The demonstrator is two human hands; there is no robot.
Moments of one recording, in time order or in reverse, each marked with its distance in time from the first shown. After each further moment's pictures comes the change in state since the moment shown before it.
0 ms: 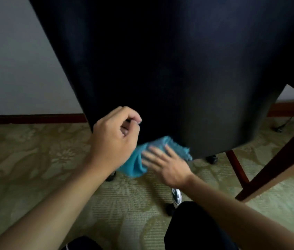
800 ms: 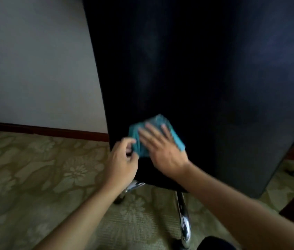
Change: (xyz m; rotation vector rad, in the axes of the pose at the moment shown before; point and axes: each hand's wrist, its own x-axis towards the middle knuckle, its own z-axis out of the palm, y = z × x) left_hand -0.010 -0.035 -0.028 0.032 -0.002 -0.497; right_hand 0.145 0.035 -0.091 0.036 0.077 0.076
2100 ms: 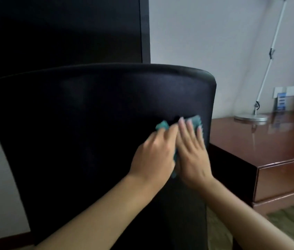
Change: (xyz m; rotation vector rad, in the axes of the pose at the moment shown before) left_hand 0.058 0.321 0.043 0.292 0.115 1.023; right_hand -0.045 0.231 -0.163 -0.144 0.502 0.498
